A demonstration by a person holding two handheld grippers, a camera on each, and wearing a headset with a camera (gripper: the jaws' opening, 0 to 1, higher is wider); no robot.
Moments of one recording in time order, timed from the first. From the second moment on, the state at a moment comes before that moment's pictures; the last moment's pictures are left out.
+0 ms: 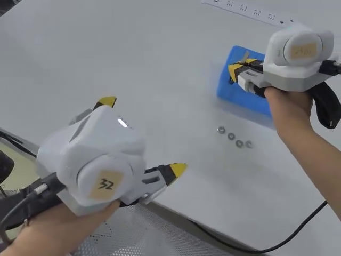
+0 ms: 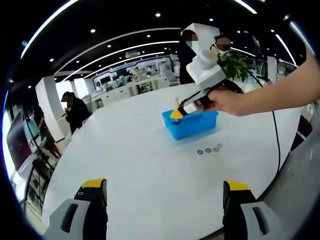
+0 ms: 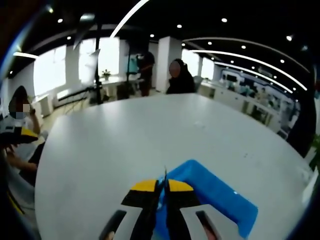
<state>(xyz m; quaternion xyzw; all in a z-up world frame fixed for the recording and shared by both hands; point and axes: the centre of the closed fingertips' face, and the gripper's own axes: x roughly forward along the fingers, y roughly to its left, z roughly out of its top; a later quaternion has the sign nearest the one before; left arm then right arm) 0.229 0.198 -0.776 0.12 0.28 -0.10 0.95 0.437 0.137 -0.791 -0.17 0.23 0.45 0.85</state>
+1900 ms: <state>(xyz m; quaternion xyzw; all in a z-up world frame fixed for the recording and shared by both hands) 0.229 0.203 -0.777 0.12 0.28 -0.10 0.95 0.332 0.113 -0.799 -0.15 0.26 0.50 0.81</state>
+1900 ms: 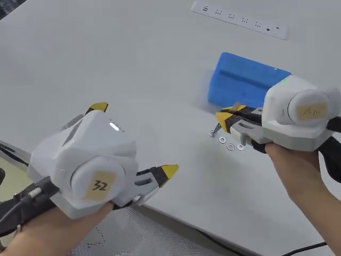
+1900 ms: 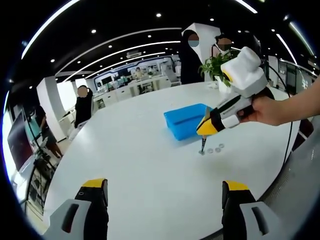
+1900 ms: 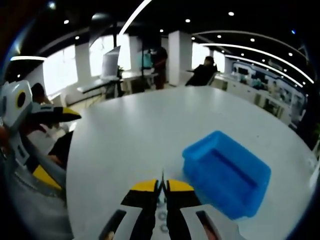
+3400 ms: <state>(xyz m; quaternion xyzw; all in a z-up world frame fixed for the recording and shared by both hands) 0.228 0.203 -0.782 0.14 0.29 -0.10 0.94 0.357 0.114 -0.729 -0.13 0.22 0.49 0.83</state>
